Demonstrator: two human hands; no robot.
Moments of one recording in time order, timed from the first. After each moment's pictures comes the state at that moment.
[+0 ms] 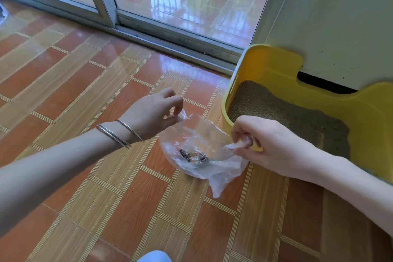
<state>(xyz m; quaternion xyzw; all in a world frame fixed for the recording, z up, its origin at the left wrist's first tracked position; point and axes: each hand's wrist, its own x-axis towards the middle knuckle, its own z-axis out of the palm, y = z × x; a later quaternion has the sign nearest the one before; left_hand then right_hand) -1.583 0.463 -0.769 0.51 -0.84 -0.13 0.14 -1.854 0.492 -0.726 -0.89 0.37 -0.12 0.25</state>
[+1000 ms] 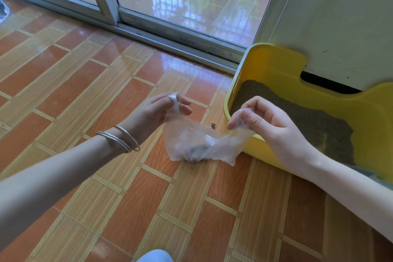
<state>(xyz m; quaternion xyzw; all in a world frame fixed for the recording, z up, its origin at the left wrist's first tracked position) -1.583 0.467 -0.778 0.44 -0.51 -0.63 0.39 -1.839 0.490 -0.730 -0.61 0.41 -0.36 0.58</state>
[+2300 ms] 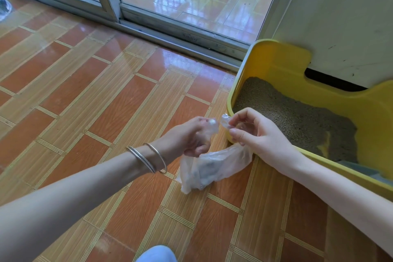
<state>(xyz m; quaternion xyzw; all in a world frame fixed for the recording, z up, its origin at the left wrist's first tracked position) -1.640 0.501 -0.780 0.44 -0.40 -0.75 0.29 -1.832 0.492 -0.759 -0.64 0.47 -0.28 0.53</state>
